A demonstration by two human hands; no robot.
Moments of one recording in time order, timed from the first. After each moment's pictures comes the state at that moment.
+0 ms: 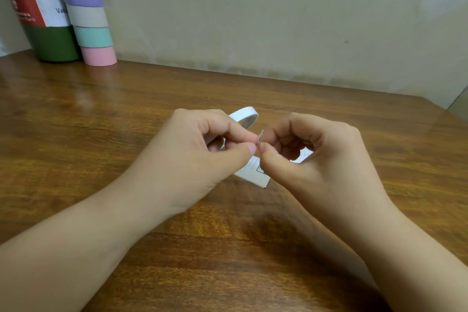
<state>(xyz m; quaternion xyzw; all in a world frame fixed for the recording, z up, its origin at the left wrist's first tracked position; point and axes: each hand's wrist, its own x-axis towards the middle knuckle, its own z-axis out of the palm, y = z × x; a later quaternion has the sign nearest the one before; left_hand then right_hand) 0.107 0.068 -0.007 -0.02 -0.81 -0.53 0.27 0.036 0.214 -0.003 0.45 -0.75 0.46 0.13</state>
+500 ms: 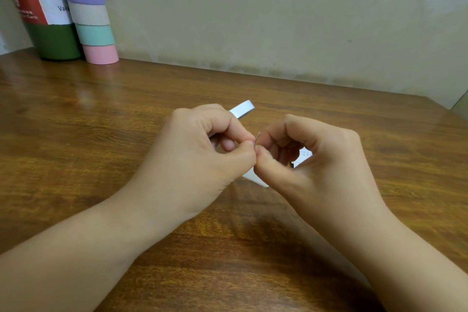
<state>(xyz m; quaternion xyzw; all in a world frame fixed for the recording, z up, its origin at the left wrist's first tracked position) 0.107 0.075 -0.011 0.01 -0.81 -0.47 0.35 0.041 0.208 -0.005 0.47 -0.75 0.43 0.18</state>
